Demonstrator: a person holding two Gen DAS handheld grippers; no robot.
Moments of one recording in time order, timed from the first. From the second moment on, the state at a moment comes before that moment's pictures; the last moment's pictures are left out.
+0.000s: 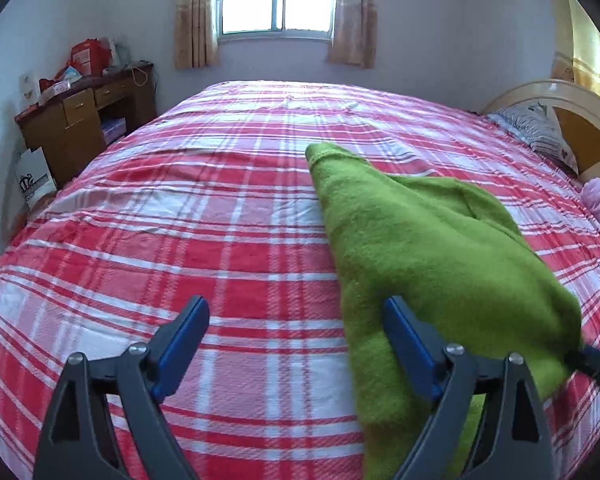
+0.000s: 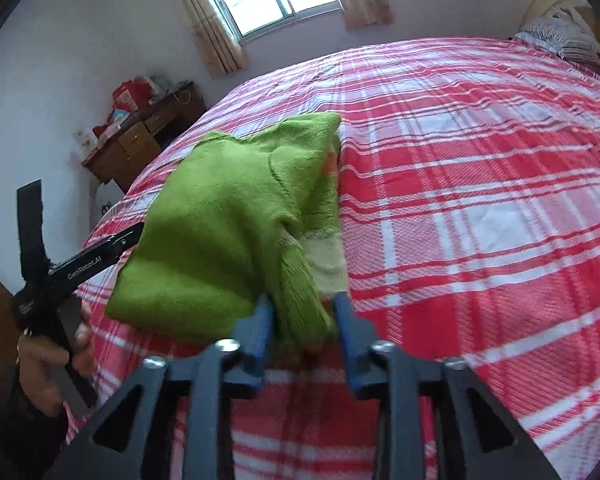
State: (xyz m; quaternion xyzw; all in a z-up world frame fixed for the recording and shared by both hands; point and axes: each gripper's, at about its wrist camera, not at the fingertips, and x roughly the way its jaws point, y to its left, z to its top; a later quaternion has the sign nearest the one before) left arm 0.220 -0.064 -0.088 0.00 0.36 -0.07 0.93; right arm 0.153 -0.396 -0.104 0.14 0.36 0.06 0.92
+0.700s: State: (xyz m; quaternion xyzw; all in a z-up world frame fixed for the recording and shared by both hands) left arm 0.250 -0.118 -0.093 0.04 0.36 -0.06 0.93; right arm 0.299 -0.366 -0.108 0.06 0.39 0.04 0.92
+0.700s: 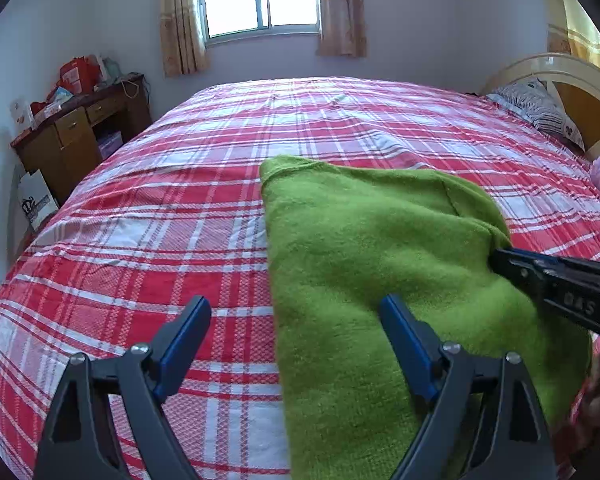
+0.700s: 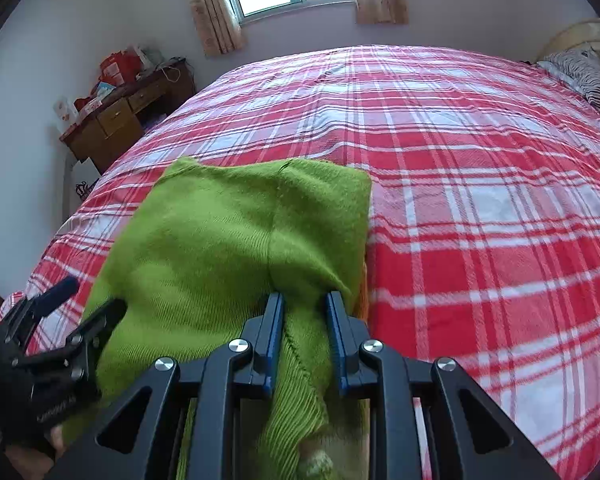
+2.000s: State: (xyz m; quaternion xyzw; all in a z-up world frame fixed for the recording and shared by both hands) left arm 0.273 -0.087 -0.108 -0.07 0.43 -0.12 0.89; right arm 0.182 -0.393 -0.133 0.24 0.31 0.07 0.92
